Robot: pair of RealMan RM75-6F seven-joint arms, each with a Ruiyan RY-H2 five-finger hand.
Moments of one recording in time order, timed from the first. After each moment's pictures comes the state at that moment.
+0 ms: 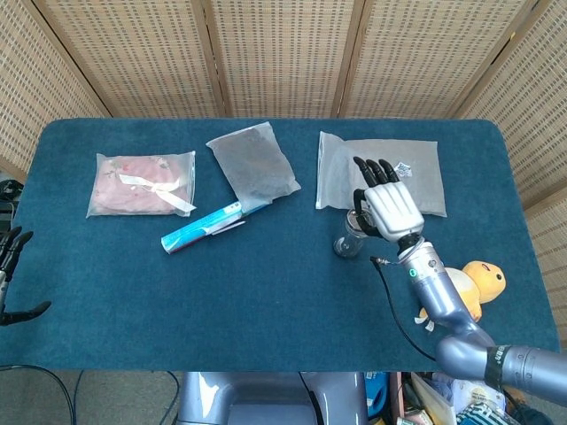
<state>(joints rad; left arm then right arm) -0.12 -0.89 -0.05 -1.83 1.41 1.40 0.02 0.81 -1.19 0.30 -1.78 -0.89 1.03 -0.49</state>
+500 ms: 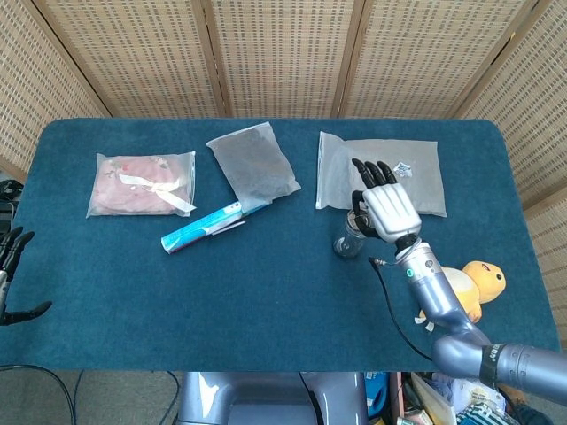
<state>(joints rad) -0.13 -0.89 -0.05 -1.83 1.41 1.40 0.02 0.82 -1.21 0.28 -1.76 -0.88 1.04 -0.49</state>
